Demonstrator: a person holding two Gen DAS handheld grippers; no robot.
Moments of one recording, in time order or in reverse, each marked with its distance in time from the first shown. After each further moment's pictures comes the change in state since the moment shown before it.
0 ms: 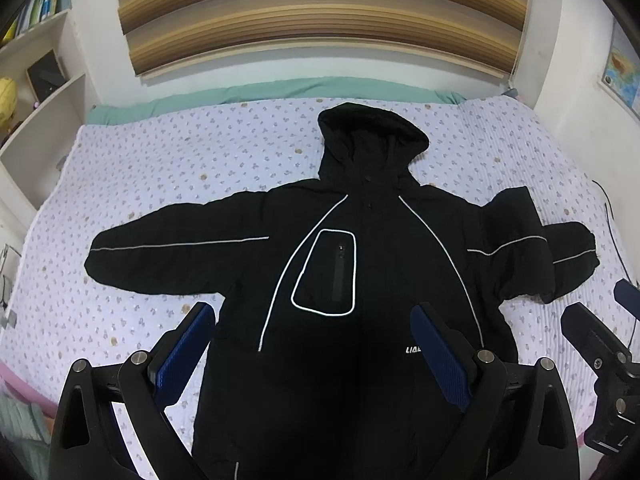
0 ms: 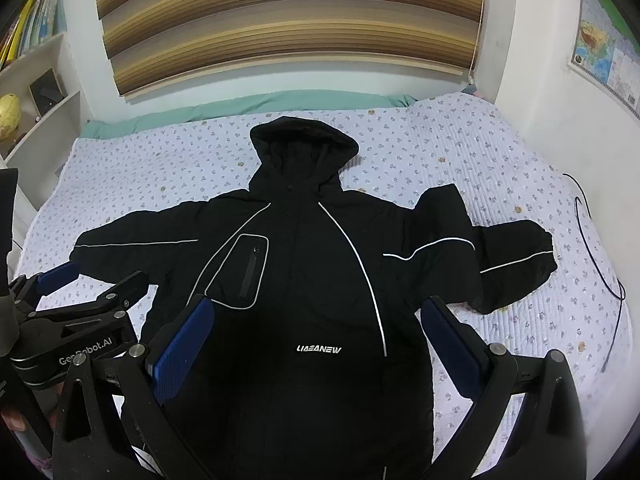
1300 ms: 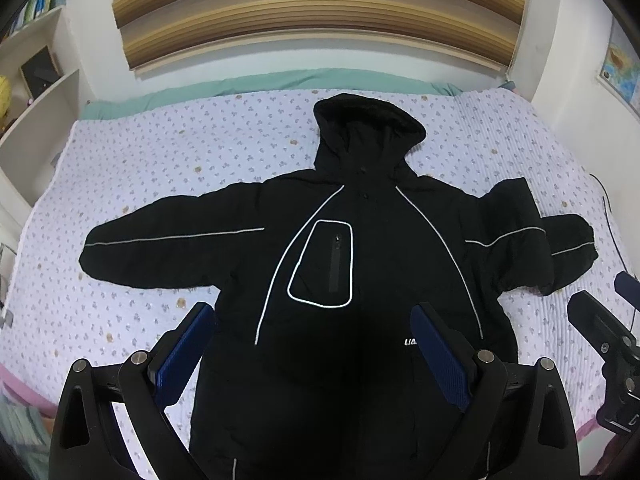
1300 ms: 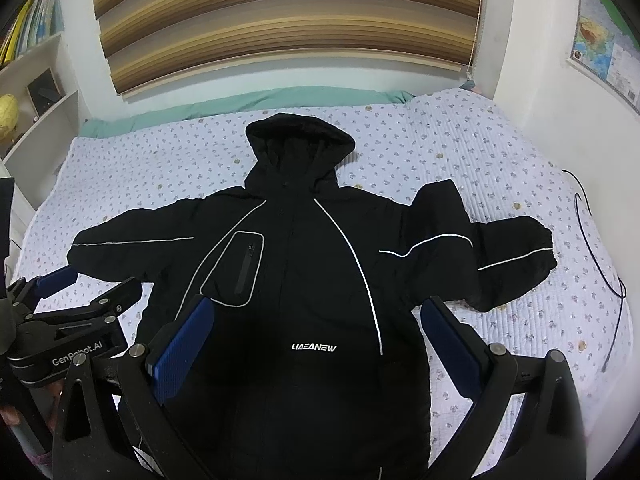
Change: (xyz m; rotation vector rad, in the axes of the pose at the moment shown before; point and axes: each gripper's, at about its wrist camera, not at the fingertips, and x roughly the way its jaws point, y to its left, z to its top) left arm 0.007 -0.007 0.006 0.005 0.030 -0.011; right arm 0.009 -0.008 0.002 0.001 0.017 0.004
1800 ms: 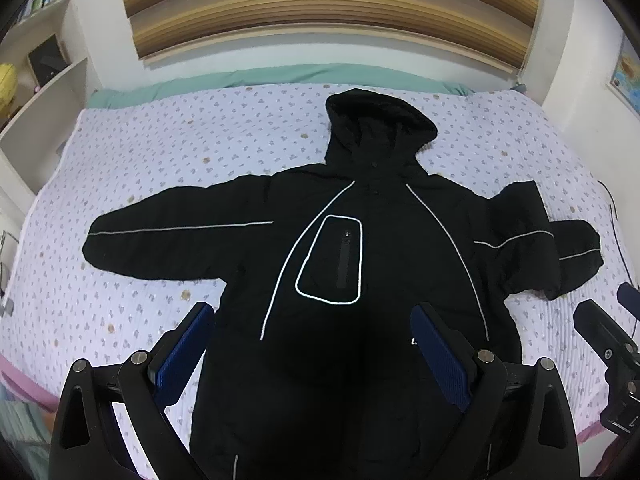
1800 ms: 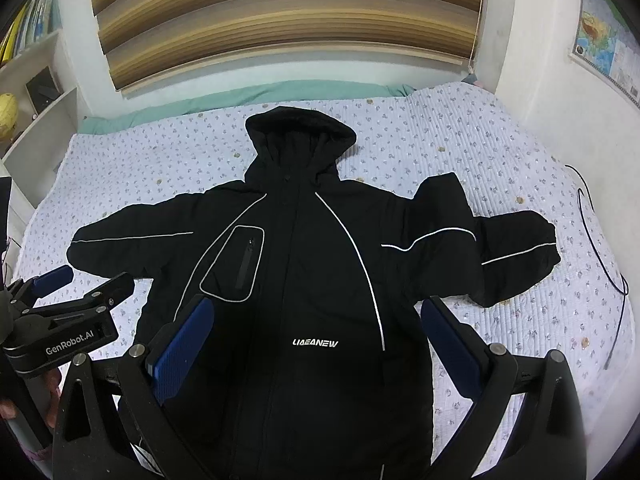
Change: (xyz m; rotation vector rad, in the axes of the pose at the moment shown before) left arm 0.007 0.013 0.000 -0.037 0.019 0.013; right arm 0.008 0.000 -0.003 0.003 0.025 0.002
